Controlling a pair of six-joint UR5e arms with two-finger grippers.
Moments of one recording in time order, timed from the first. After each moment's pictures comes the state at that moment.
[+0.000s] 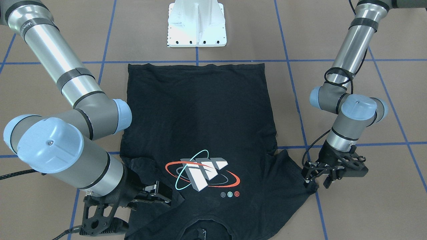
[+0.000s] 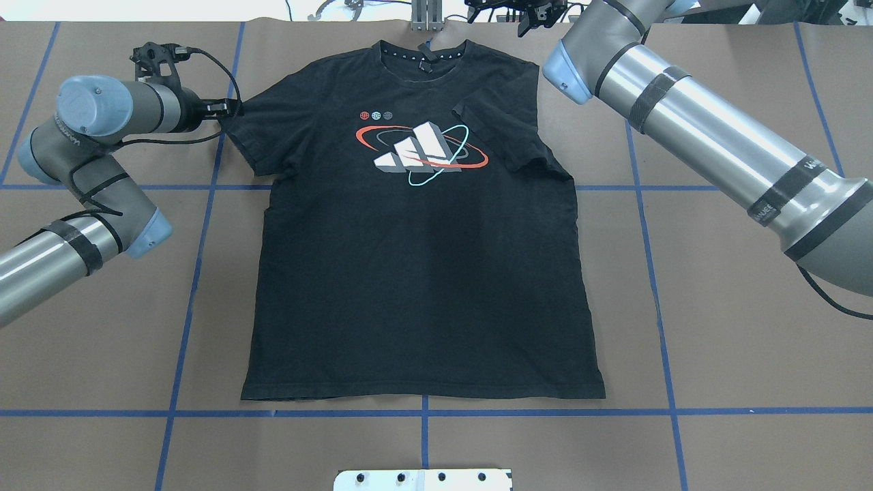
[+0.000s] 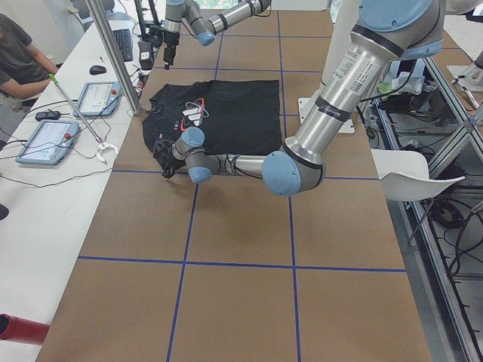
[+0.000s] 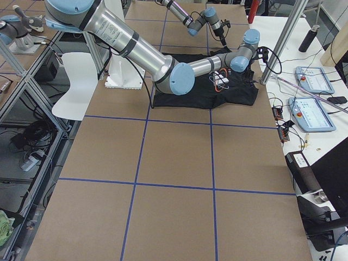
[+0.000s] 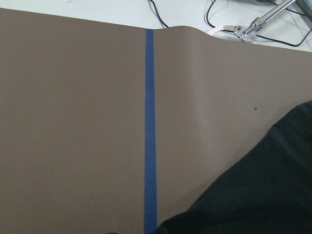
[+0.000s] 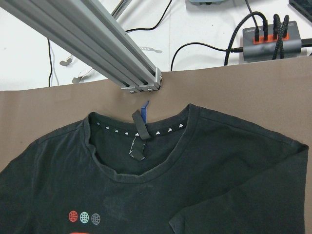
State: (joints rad) left arm -0.90 -2.16 -0.94 -2.70 -1.74 -1.09; right arm 1.00 -0.52 0.83 -0.87 2.22 1.08
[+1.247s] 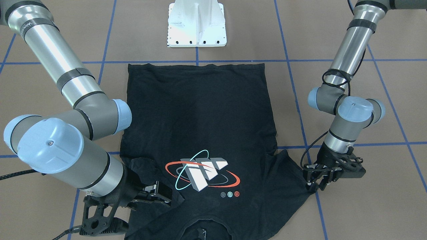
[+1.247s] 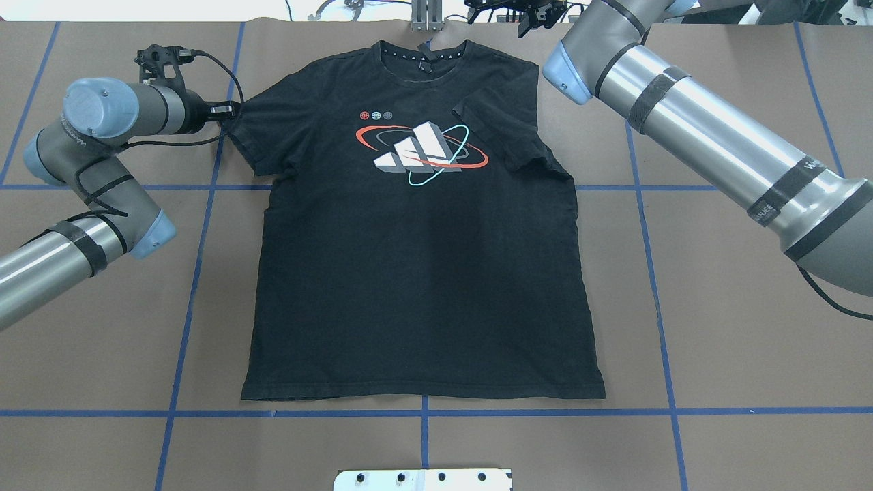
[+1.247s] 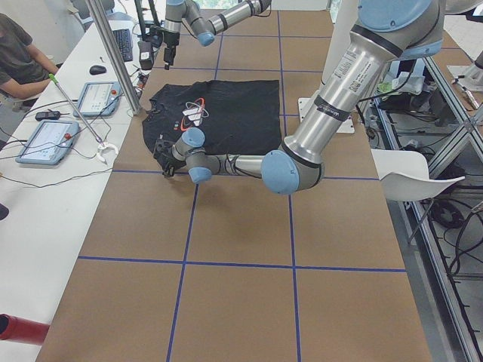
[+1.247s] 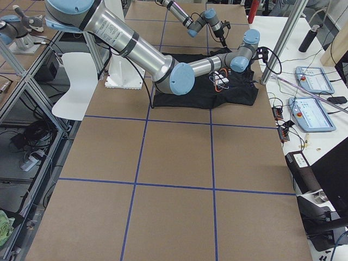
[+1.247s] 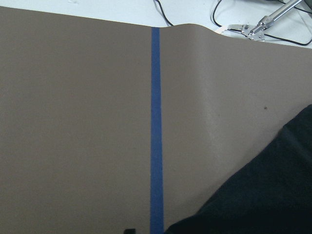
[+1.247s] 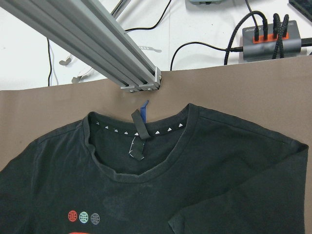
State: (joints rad) left arm -0.89 -2.17 -0.92 -2.70 -1.73 -1.09; right arm 1.00 -0.52 0.83 -0.87 2.22 1.08
